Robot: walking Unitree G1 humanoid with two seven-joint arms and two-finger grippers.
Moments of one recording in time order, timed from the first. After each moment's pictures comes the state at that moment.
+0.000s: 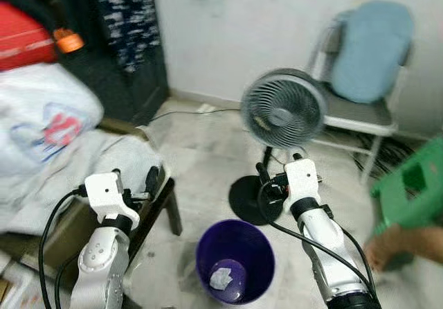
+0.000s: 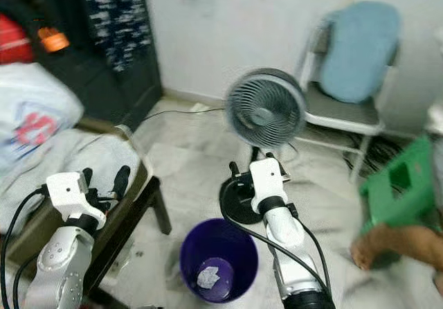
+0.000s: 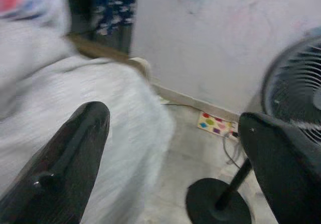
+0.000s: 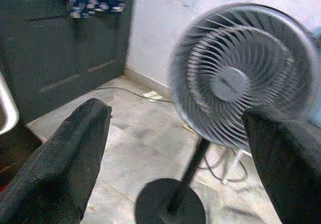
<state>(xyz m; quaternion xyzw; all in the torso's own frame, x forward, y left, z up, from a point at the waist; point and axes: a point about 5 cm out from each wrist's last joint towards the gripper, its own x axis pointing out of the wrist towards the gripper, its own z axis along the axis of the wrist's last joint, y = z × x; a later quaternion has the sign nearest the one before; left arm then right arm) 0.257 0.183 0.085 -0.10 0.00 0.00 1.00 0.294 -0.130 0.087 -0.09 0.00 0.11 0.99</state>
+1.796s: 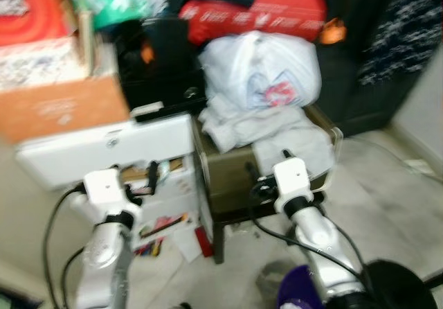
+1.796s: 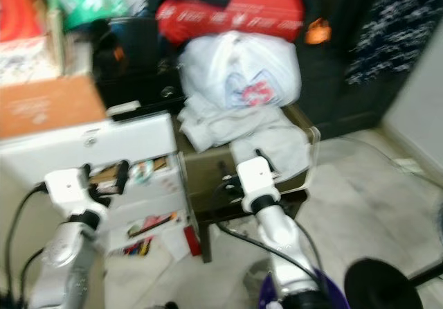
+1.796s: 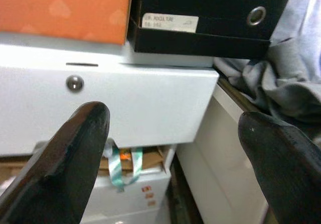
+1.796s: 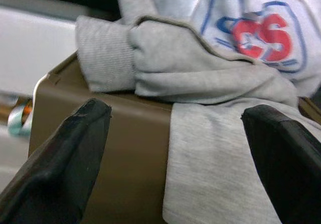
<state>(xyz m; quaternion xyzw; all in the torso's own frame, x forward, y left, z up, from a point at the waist) 0.265 0.172 0.091 -0.10 -0.02 -0.01 0.99 0.292 -0.123 0.092 -0.12 -0.02 0.13 0.98</state>
